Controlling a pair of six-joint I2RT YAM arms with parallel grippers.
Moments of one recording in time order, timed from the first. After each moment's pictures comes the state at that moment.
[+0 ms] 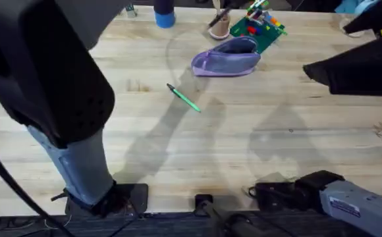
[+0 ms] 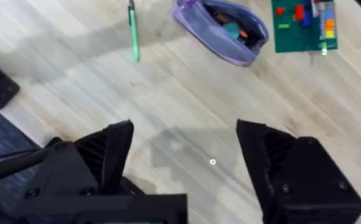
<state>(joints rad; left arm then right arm) -0.52 2.00 1.98 -0.71 0.29 0.10 0.28 1.17 1.84 -1.61 -0.18 -0.39</state>
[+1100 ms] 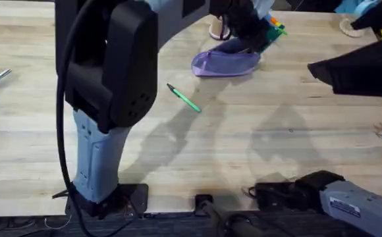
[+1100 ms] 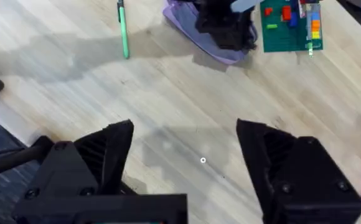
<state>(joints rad) -0.65 2.19 1.99 -0.73 0.41 0.33 0.28 1.16 1.84 -1.61 -0.14 -0.42</state>
